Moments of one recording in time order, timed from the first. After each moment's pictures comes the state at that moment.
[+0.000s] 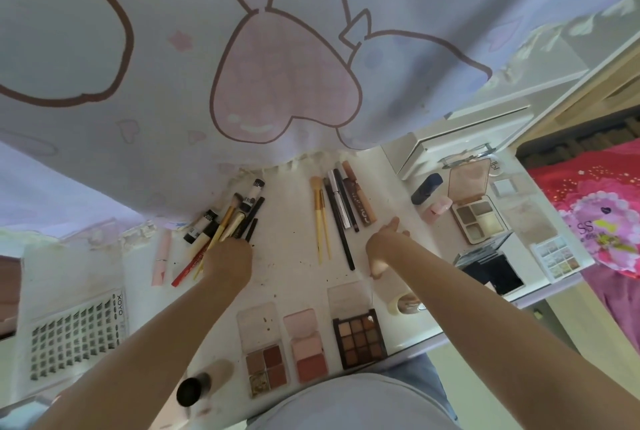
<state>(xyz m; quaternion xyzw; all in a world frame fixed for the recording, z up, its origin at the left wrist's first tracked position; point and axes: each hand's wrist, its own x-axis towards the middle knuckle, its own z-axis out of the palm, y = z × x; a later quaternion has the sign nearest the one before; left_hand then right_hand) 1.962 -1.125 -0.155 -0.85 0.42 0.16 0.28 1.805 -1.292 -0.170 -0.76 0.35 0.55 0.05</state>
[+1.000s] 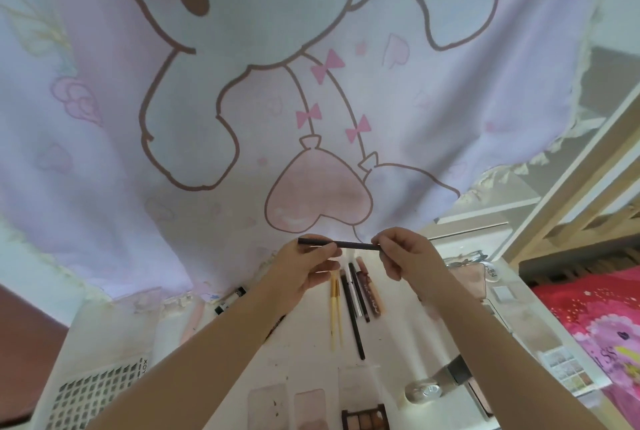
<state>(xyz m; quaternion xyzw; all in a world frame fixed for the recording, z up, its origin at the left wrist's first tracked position) 1.918 -1.158 0.005 -0.56 0.18 0.48 -0.65 1.786 -1.274 0.009 -0.67 0.30 -0.22 0.64</state>
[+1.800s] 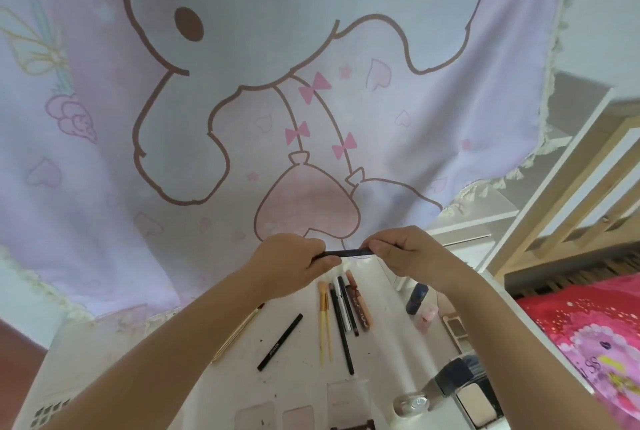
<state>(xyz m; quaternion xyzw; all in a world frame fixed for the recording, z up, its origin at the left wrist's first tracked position) 1.933 -1.164 0.045 -0.75 0.66 0.03 -0.05 1.775 -1.285 0.062 -0.85 0.24 -0.09 0.46</state>
